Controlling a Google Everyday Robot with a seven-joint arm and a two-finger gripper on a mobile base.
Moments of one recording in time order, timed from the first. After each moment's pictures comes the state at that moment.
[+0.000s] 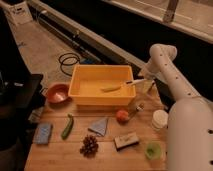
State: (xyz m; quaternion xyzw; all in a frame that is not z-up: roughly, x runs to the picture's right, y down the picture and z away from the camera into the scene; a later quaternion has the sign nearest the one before) arm 0.249 -0.025 0.905 -0.28 -0.11 0.04 0.95
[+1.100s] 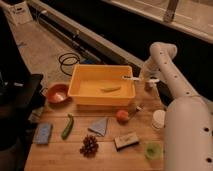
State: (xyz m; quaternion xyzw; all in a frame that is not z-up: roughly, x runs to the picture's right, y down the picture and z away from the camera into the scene) arm 0.246 -0.052 0.901 -0.25 -0.10 0.03 0.96
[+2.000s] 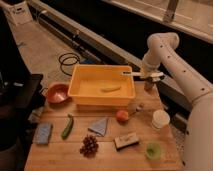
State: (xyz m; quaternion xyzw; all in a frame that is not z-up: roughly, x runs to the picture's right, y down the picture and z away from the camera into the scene) arm 0.229 -0.068 0.814 -0.23 -0.06 0.00 0.97
